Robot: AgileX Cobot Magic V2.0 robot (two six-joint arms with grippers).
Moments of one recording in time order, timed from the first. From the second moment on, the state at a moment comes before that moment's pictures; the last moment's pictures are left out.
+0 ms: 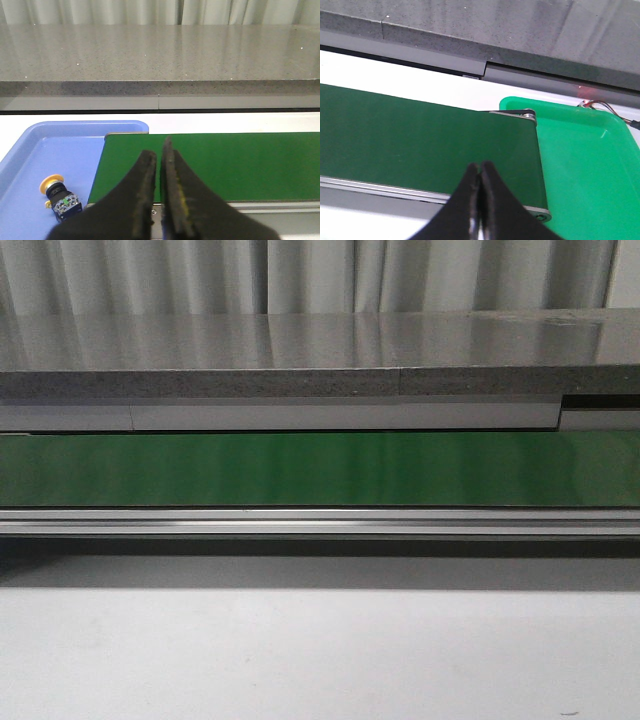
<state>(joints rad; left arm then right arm) -0.07 0.28 -0.33 -0.02 0.27 0.07 -0.07 0.53 -0.42 0.06 0.31 -0.19</state>
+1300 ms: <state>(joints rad) -0.07 -0.01 0.00 0.08 0.10 0.04 -0.07 0.53 -0.42 0.06 0.31 -0.19</state>
